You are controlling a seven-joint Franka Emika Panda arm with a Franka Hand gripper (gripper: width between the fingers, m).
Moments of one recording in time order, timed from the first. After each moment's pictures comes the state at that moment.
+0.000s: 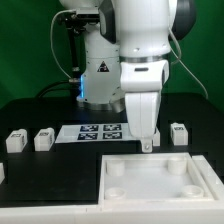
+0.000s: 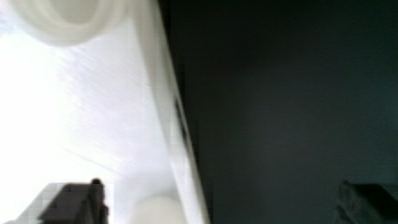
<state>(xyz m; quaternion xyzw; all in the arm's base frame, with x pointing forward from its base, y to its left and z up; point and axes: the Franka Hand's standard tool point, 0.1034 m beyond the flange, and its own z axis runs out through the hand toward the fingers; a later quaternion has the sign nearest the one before) 0.483 0.079 0.057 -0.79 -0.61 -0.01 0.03</state>
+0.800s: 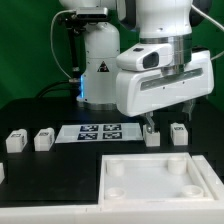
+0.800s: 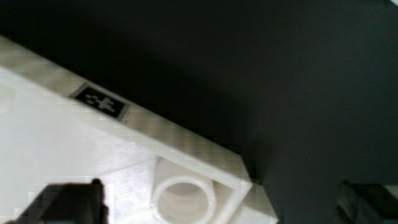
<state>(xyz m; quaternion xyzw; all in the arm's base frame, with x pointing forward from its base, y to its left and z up) 0.486 0.112 0.075 -0.98 -0.22 -0.01 0.03</state>
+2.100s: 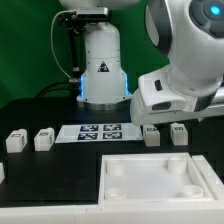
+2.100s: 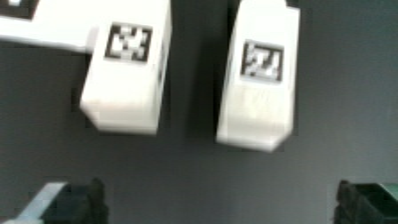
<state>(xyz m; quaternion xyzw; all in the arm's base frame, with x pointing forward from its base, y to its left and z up) 0.414 0.146 0.051 -0.92 -0.04 0.40 0.01</state>
